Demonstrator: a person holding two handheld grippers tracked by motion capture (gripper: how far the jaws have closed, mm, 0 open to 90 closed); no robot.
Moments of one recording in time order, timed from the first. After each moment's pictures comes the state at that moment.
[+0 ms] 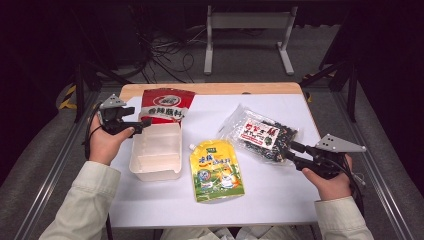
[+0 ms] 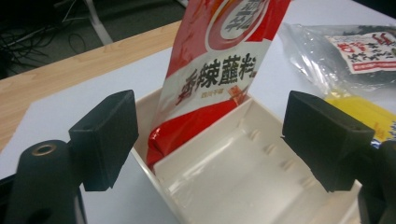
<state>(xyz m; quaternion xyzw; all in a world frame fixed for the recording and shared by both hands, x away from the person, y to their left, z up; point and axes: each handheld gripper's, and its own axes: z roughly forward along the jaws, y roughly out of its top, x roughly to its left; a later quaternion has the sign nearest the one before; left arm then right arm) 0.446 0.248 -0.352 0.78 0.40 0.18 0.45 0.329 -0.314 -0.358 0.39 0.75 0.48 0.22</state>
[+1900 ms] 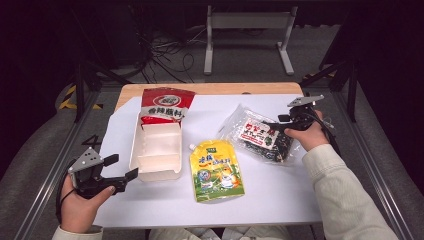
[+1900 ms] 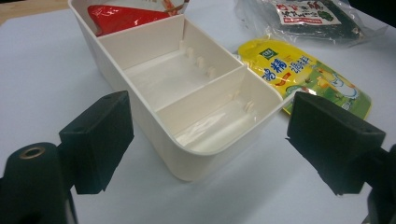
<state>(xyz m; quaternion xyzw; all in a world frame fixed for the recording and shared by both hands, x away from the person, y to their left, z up) 0.302 0.263 -0.375 0.77 0.42 0.16 0.45 0.479 -0.307 -0.373 0.40 0.82 0.37 0.17</state>
